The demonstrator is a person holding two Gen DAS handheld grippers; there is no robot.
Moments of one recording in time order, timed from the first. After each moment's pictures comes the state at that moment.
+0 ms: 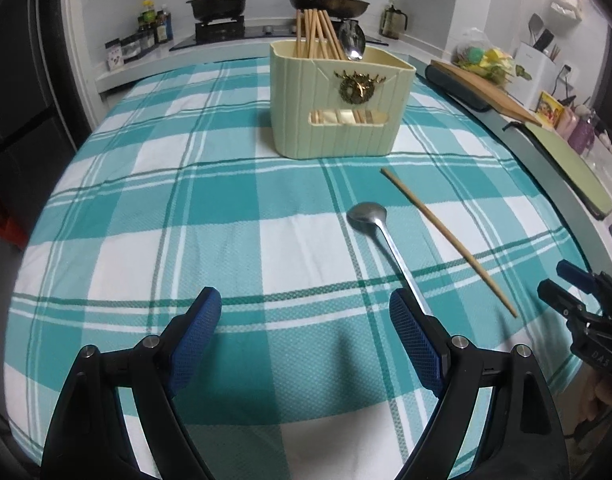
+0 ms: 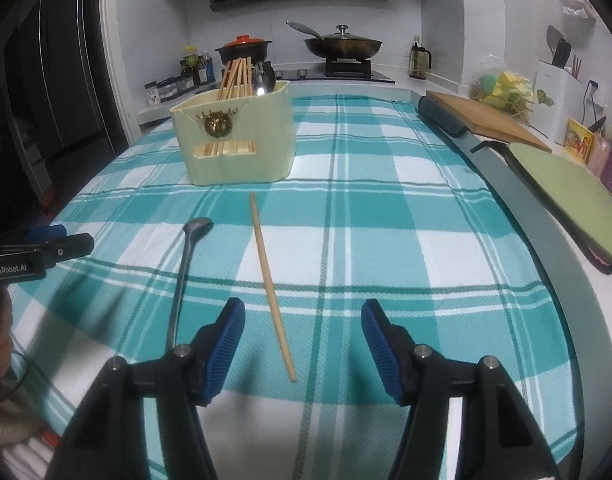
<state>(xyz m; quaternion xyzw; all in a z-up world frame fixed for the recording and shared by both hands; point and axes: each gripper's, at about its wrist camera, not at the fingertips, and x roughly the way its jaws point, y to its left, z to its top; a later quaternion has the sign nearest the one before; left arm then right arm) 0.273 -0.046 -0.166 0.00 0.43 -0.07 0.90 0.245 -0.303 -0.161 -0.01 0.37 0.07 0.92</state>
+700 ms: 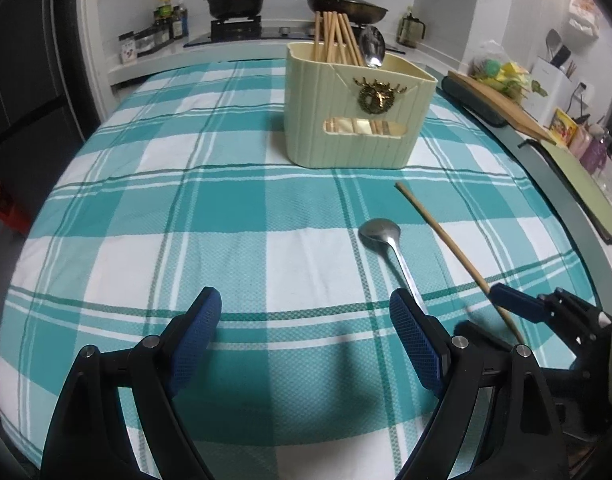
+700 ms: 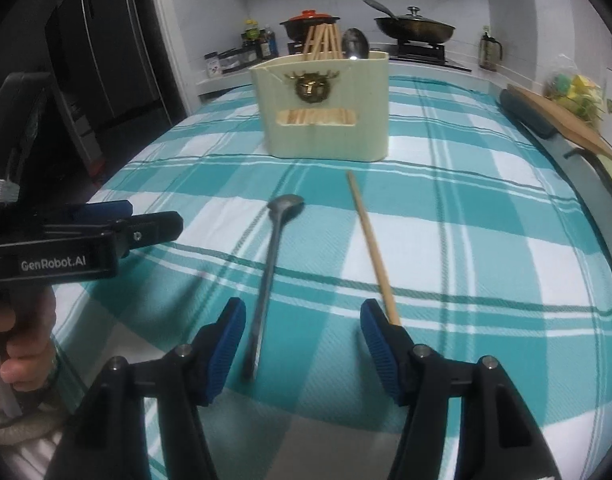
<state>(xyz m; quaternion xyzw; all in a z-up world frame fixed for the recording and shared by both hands) 0.290 -0.038 -0.167 -0.03 0.42 -0.03 0.90 0.276 -0.228 -0.180 -0.02 0.39 0.19 0.90</state>
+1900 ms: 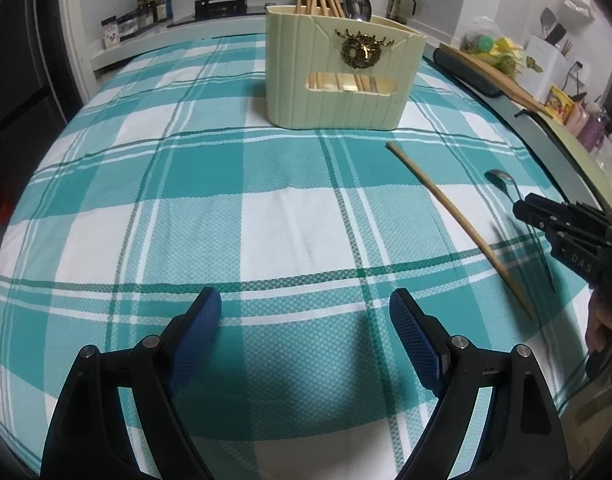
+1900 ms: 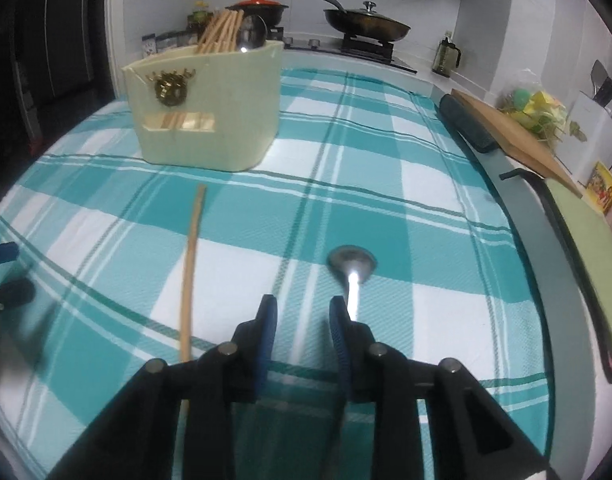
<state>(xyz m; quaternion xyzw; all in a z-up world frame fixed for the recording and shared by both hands) 0.291 -0.054 -0.199 -0.02 0.46 -0.06 0.89 0.340 -0.306 -0.178 -0.09 0.40 0.10 0.91</state>
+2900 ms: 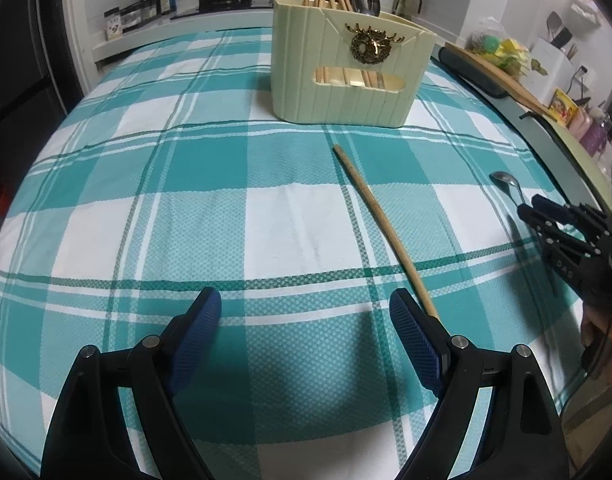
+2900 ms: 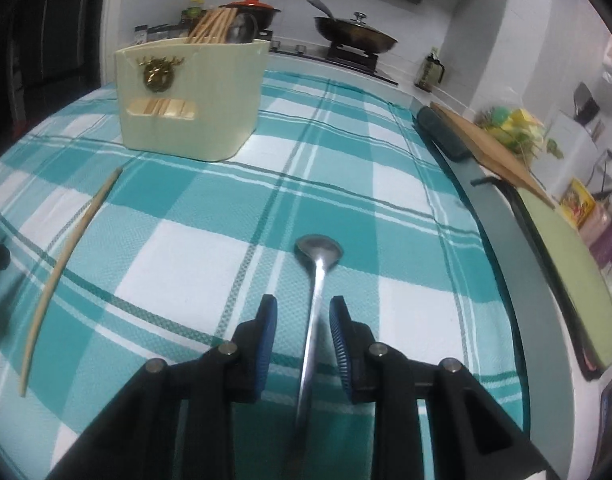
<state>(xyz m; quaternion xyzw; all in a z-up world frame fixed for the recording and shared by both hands) 0.295 -0.049 -0.202 -0.03 0.46 -0.05 0.88 0.335 -0.302 -0.192 -0.16 0.38 0.05 0.91</state>
